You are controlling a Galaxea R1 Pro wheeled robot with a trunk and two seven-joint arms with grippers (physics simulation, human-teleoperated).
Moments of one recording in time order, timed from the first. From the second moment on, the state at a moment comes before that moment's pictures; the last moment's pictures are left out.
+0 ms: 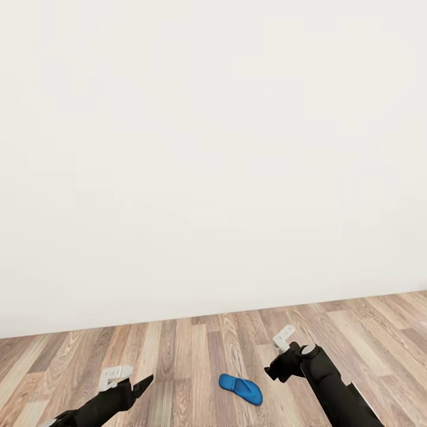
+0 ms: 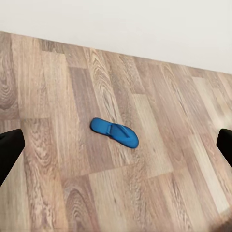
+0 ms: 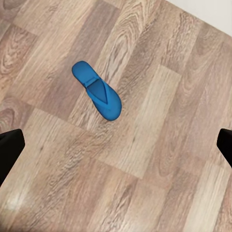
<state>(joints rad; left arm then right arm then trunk) -0.01 0.02 0.26 -1.30 0.16 0.49 -0.60 -0.33 -0.09 0.15 -1.15 0.49 0.69 0.55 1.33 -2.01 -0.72</state>
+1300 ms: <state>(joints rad) -0.01 0.02 0.26 -1.30 0.16 0.49 -0.60 -0.33 -0.09 0.15 -1.15 0.49 0.69 0.55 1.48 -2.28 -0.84</state>
